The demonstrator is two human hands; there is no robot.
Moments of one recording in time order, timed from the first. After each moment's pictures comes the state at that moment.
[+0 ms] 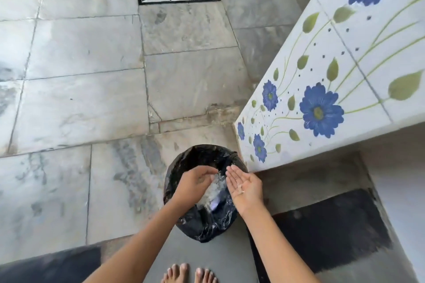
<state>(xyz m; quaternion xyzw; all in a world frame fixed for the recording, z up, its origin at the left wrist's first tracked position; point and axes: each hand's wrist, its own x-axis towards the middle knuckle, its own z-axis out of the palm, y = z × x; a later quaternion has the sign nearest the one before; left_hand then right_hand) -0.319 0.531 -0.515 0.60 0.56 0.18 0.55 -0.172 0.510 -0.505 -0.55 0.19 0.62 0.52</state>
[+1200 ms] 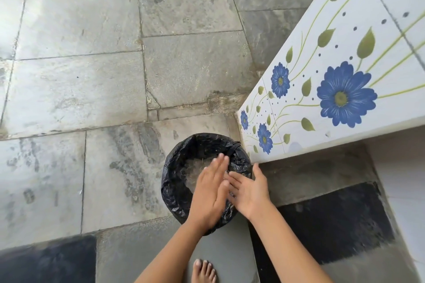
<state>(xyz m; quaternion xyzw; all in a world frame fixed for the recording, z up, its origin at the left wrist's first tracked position) -0.289 0.479 -0.567 0.69 0.53 0.19 0.46 -0.169 0.499 -0.510 -0.59 0.14 0.70 0.38</state>
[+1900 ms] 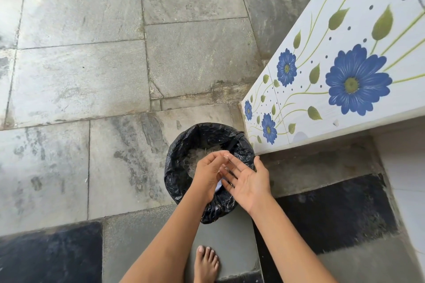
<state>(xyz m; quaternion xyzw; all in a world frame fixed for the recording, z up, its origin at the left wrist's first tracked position) -0.274 0.514 -0.540 0.11 0.55 0.34 0.76 -0.177 0.491 -0.514 -0.57 0.12 0.70 0.41</state>
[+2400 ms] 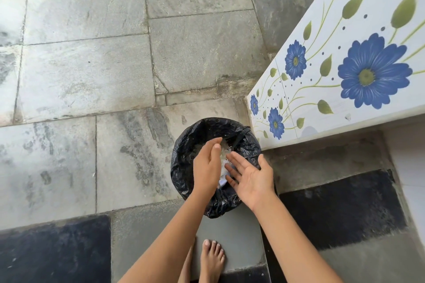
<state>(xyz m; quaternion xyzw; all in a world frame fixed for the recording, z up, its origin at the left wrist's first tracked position) -0.292 0.506 -0.543 0.42 0.66 0.33 0.53 -0.183 0.488 -0.527 -0.59 0.11 0.69 0.41</state>
